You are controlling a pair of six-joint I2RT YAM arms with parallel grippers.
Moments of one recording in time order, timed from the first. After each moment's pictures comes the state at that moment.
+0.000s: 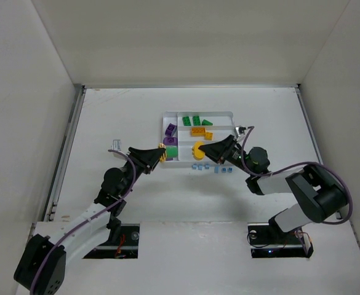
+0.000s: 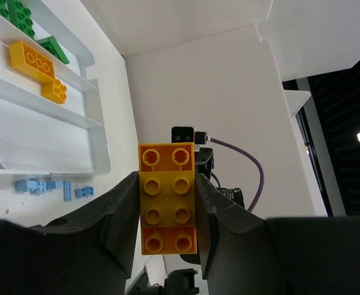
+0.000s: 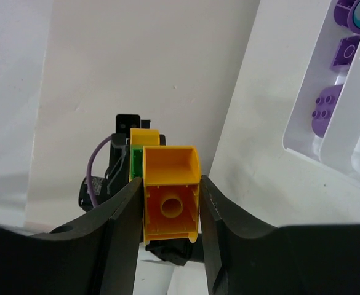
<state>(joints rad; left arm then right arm) -0.51 0.76 0.13 0.74 0.07 -1.35 0.49 1.50 0.36 1.29 -0.45 1.36</state>
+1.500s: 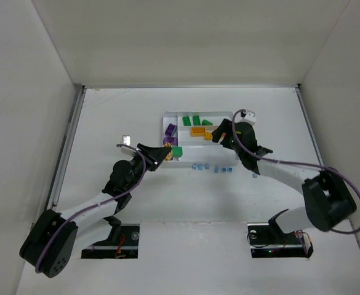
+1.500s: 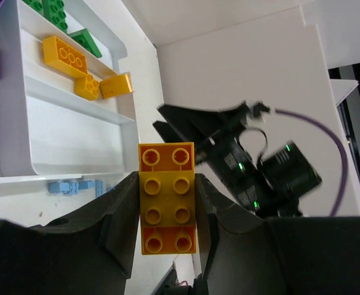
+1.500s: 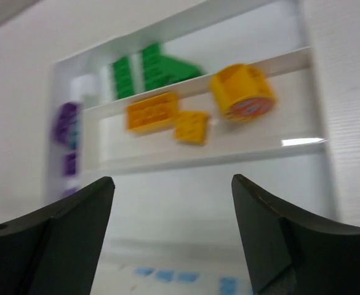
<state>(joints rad) -0.53 1.00 0.18 0.82 0.07 -1.26 0.49 1.45 0.77 0.20 0.29 0.66</state>
